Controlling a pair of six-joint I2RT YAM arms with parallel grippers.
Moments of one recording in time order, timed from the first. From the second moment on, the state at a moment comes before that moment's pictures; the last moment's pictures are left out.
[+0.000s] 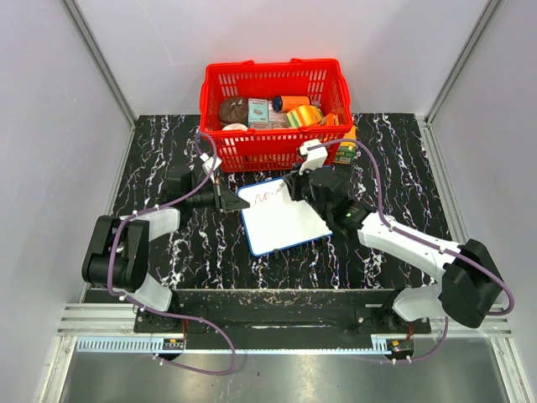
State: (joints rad) left arm -0.15 1.55 0.66 0.44 1.05 -0.46; right arm 0.80 1.35 0.93 0.18 0.30 0.26
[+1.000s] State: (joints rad) left arm -0.15 1.55 0.66 0.44 1.05 -0.46; right arm 0.80 1.32 0.89 0.18 0.30 0.29
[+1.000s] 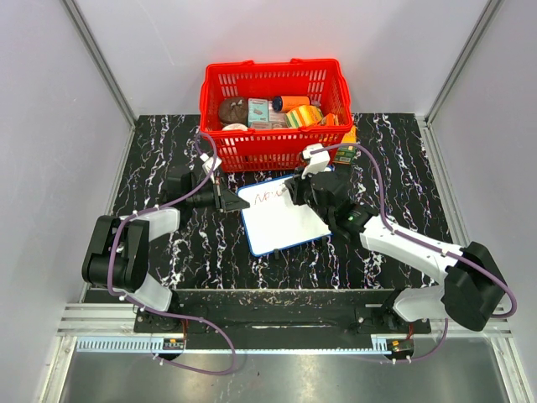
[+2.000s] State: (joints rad) left arm -0.15 1.55 0.66 0.44 1.05 -0.46; right arm 0.77 1.33 0.91 0.16 0.31 0.28
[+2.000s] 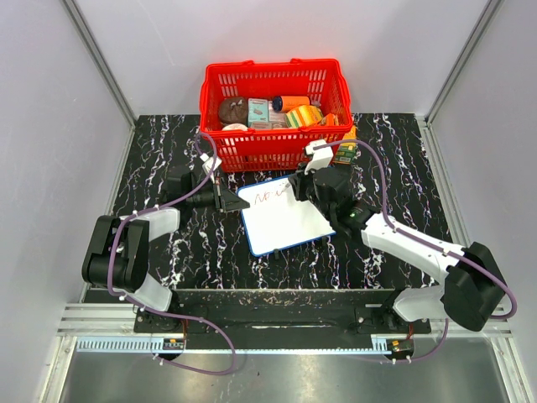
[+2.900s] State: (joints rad) left arm -0.15 1.55 0.66 0.44 1.05 -0.46; right arm 0.72 1.21 0.88 0.16 0.31 0.27
